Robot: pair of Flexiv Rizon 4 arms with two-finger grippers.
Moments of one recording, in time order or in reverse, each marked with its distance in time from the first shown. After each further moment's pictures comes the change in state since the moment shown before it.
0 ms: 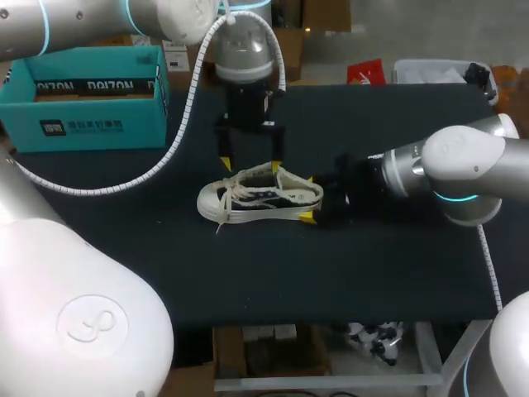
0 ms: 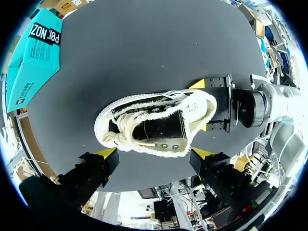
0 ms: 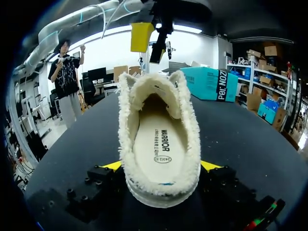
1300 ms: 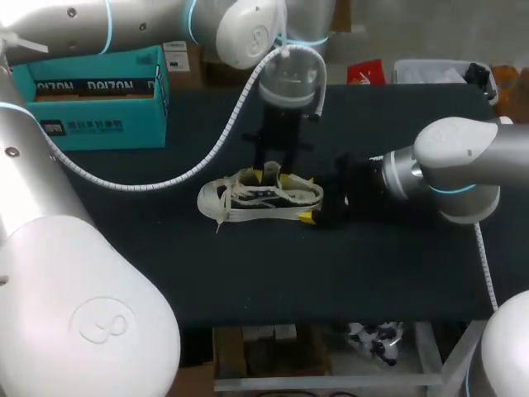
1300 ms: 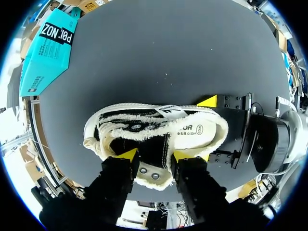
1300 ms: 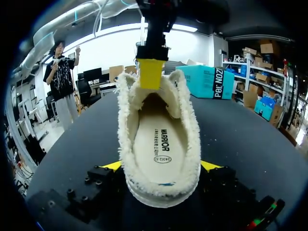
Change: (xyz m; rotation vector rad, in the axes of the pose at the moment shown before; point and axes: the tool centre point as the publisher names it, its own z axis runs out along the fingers) left arm 0.026 -0.028 0.040 0.072 -0.192 -0.154; right arm 0.001 -0.001 0.000 0.015 -0.026 0.026
